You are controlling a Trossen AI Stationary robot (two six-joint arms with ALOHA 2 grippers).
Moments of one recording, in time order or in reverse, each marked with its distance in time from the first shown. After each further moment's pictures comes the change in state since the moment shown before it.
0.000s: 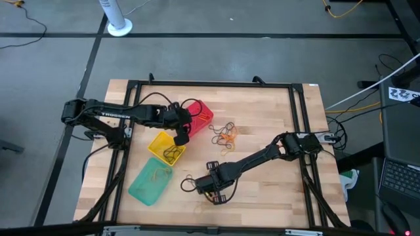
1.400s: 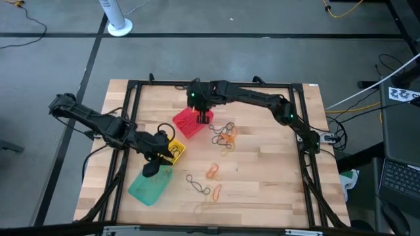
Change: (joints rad) left arm -0.482 -0.318 -0.003 -0.076 0.210 -0.404; right arm -0.606 -0.016 0.476 -0.211 0.092 -0.452
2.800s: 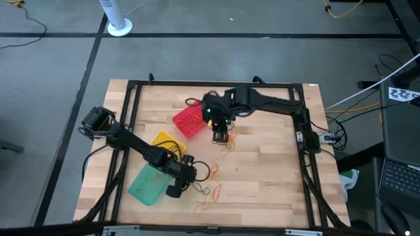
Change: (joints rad) left arm -0.045 0.667 -0.001 0.386 0.059 0.370; right arm 0.181 -0.217 0.010 -0.372 -0.134 0.279
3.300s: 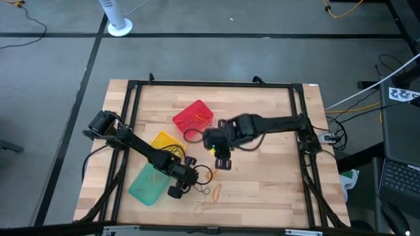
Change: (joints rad) left arm 0.000 0.112 0.006 0.033 -0.009 0.066; right arm 0.243 0.001 0.000 -0.018 0.090 0.235
